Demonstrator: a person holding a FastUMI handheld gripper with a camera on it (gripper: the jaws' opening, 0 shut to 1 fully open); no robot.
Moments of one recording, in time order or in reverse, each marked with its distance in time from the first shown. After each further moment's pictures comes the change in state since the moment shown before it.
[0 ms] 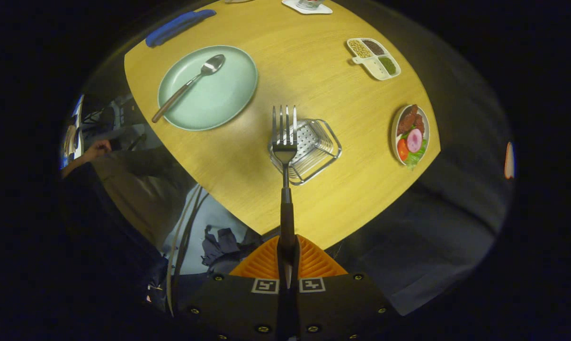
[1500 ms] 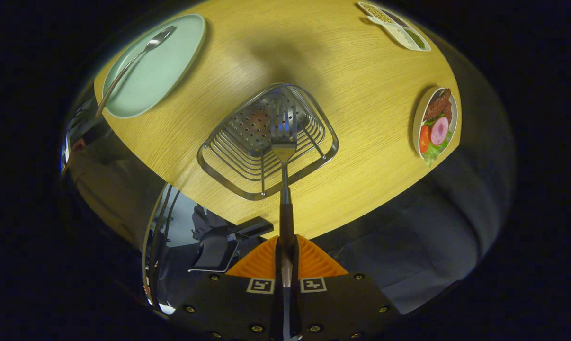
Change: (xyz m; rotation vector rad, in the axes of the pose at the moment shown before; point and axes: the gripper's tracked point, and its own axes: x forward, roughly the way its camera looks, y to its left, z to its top) arm 0.076 -0.027 0.026 -0.025 0.272 0.073
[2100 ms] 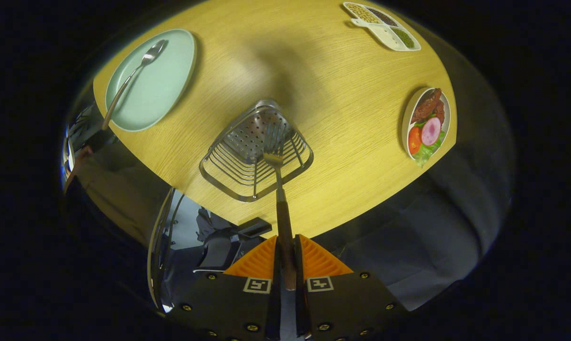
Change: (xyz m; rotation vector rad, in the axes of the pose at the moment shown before) arm -0.036 -0.015 0.011 0.014 -0.049 0.003
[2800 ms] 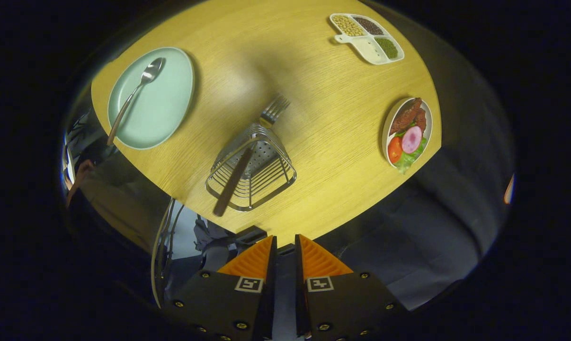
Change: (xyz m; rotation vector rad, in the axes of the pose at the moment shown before) arm -0.027 -0.011 0.011 0.029 -0.069 -0.058
